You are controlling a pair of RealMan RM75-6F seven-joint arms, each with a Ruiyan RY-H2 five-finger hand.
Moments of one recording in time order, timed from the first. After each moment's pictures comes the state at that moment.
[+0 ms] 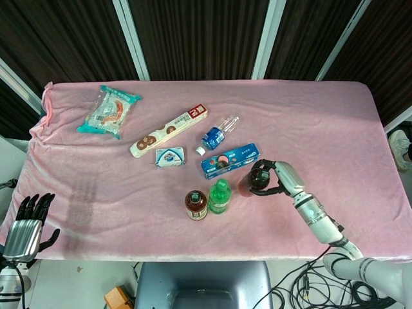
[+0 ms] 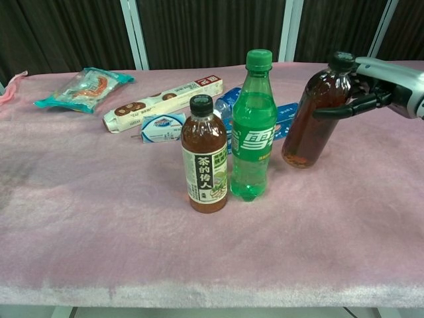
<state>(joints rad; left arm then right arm) -0.13 -1.35 0.00 -1.25 1.48 1.47 -0.02 0.62 -1.51 0.13 -1.16 -1.54 1.05 0.76</state>
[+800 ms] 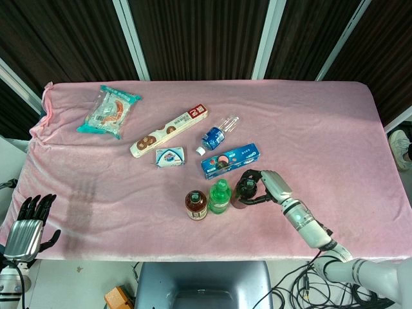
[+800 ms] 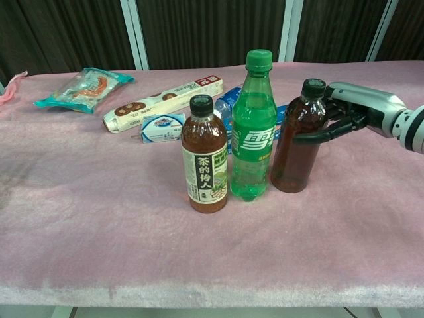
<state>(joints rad) -0.13 -1.33 0.00 -1.27 1.49 1.43 -0.02 0.65 -1.52 0.11 -1.25 -1.46 0.93 0.62</state>
